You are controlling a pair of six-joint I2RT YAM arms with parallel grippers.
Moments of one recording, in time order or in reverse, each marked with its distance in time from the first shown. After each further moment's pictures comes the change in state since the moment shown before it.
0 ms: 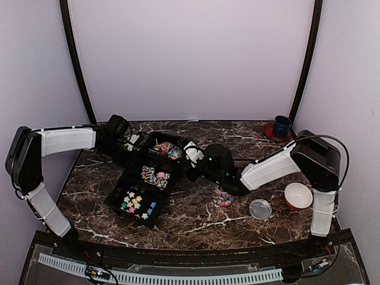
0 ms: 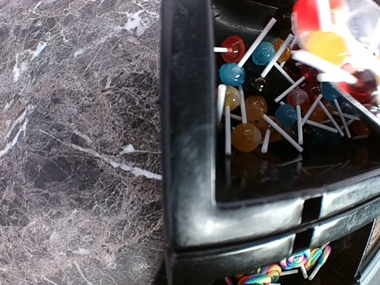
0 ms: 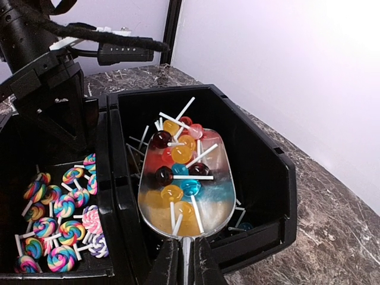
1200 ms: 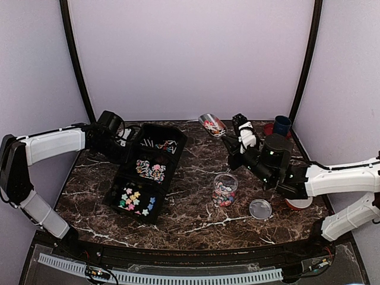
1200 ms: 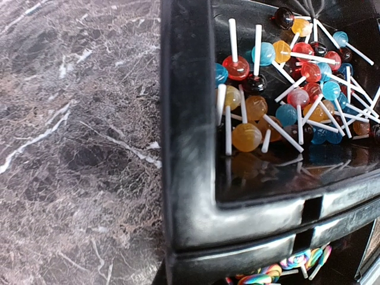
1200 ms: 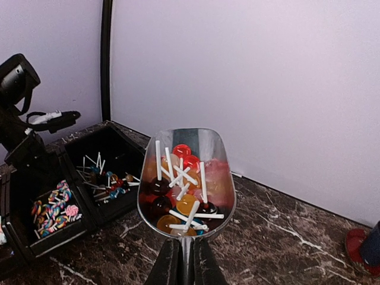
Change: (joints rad) left arm 0.000 -0.120 -0.033 -0.008 -0.076 -0.084; right arm 0.007 -0.673 -0.352 -0.117 0.243 0.063
